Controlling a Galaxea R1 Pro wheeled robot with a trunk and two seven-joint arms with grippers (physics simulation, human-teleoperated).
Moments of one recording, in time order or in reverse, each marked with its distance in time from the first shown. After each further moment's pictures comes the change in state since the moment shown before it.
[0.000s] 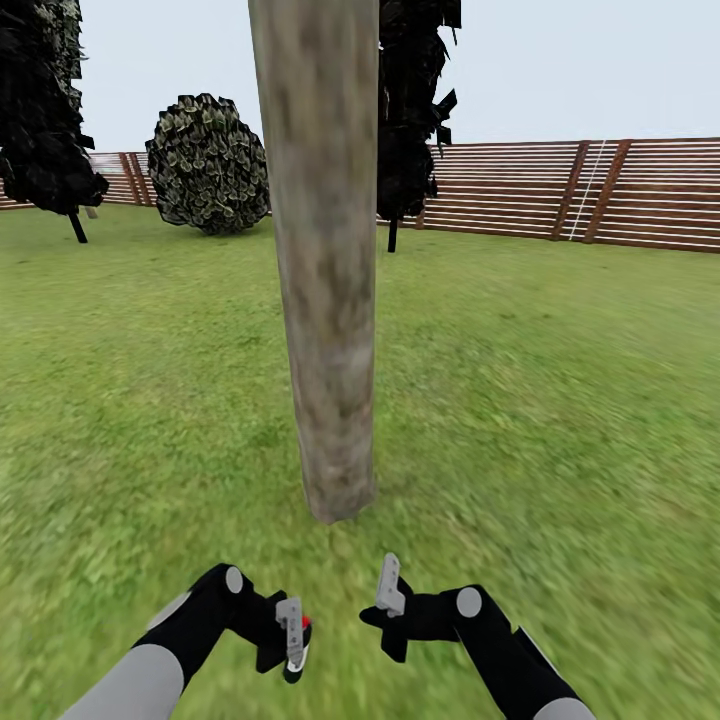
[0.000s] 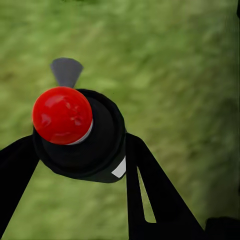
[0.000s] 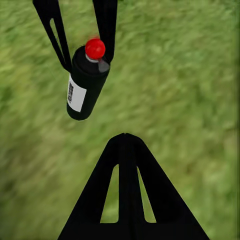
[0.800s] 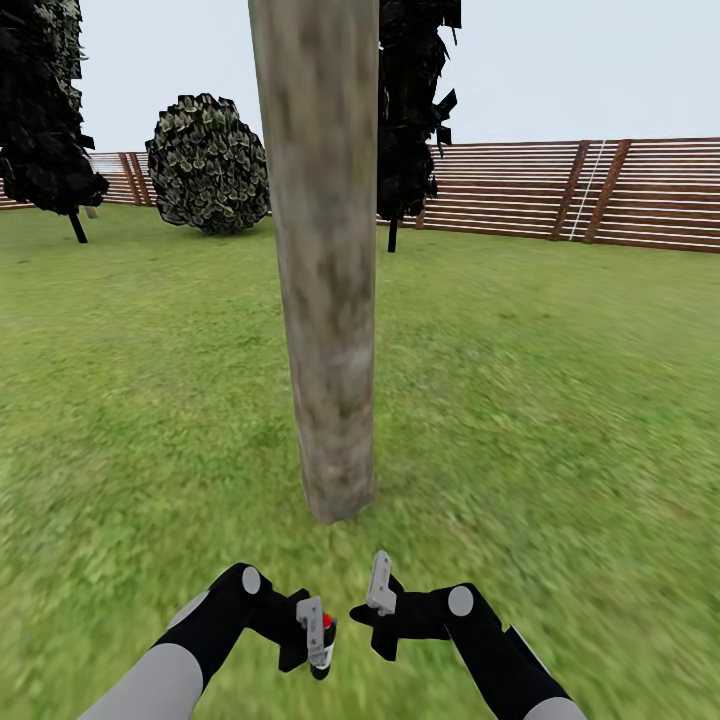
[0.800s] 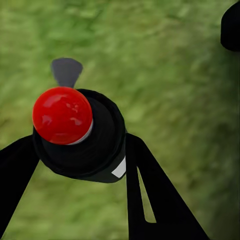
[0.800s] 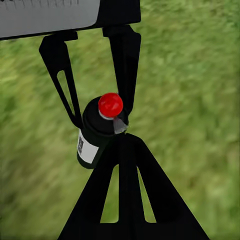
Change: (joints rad) left arm -0.002 -0.059 0.000 0.000 0.011 -0.060 -0.003; right arm 0.000 0.029 0.002 -0.007 0.001 -0.002 0.000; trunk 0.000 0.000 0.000
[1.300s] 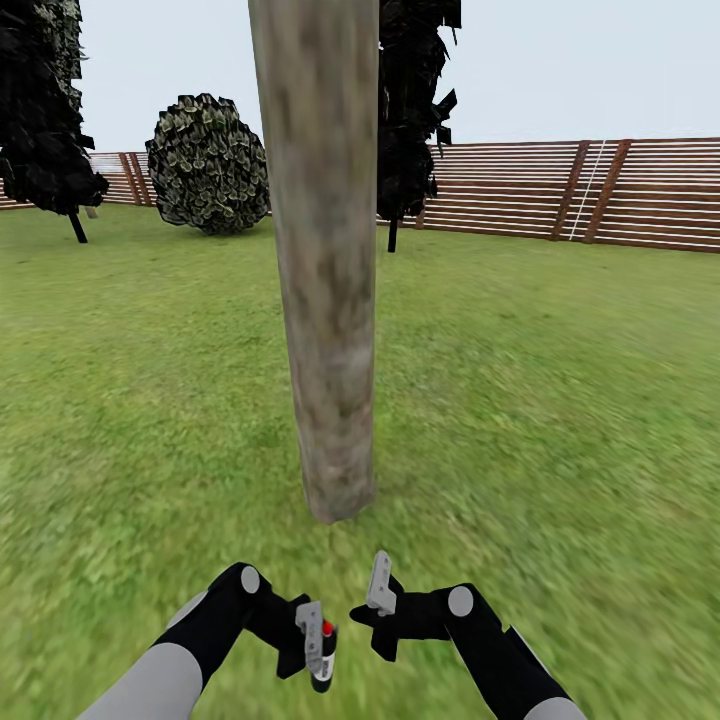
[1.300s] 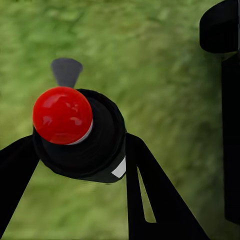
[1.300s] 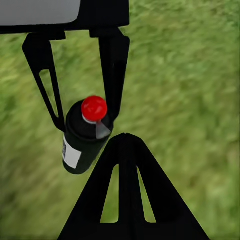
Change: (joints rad) left arm -0.001 0.002 0.003 0.000 0.007 -0.006 -0.071; right arm 0.000 0.000 0.000 0.002 0.001 0.000 0.000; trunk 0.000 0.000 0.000
